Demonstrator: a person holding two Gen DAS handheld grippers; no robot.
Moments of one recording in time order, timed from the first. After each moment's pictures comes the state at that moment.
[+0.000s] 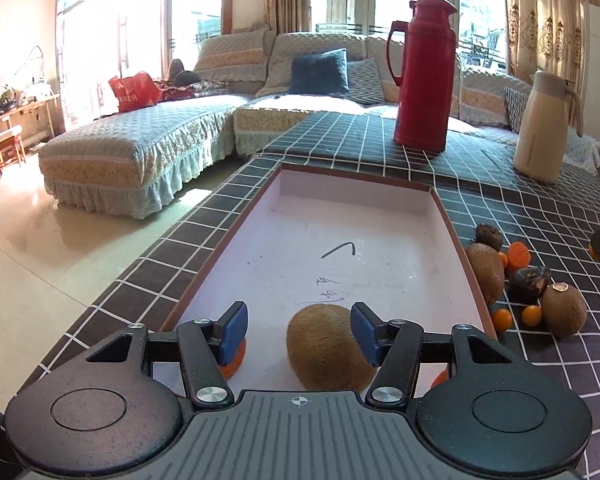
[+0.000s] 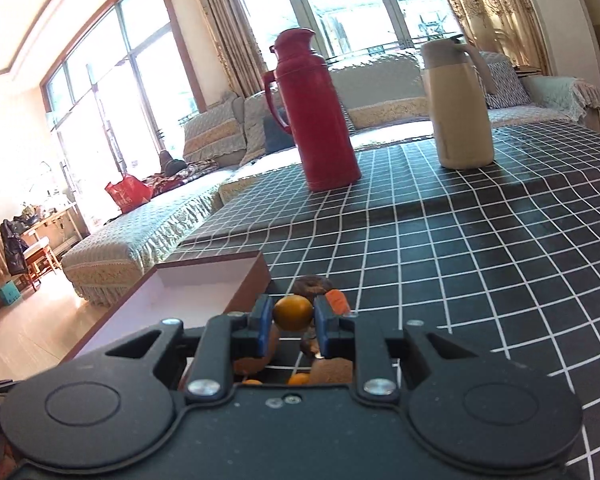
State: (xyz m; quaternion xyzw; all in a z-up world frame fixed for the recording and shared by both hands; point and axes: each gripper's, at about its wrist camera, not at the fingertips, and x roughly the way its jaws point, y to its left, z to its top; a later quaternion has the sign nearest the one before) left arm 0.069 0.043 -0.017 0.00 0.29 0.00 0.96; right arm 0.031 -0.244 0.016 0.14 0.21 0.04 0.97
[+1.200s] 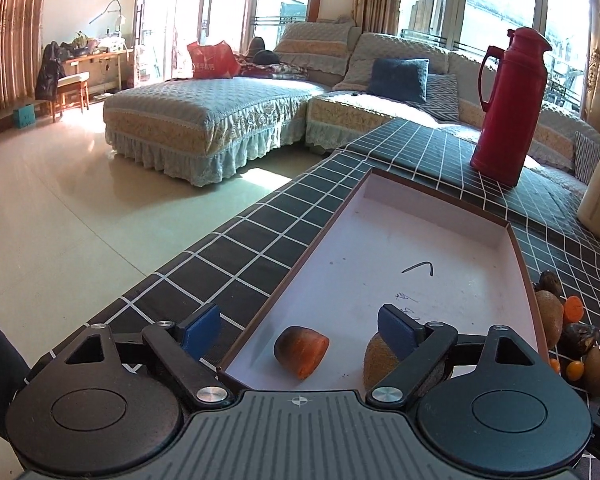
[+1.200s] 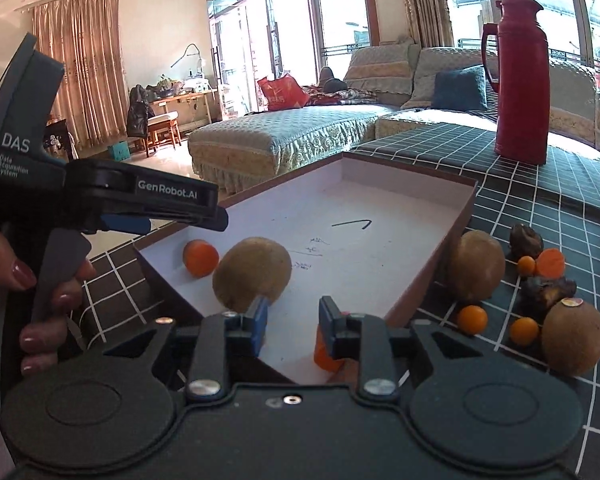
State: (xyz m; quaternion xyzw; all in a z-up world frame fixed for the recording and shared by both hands) left arm 0.082 0.083 -0.026 -0.08 0.30 0.09 0.95; right arm 0.016 -0.118 -0.011 -0.02 0.26 0.25 0.93
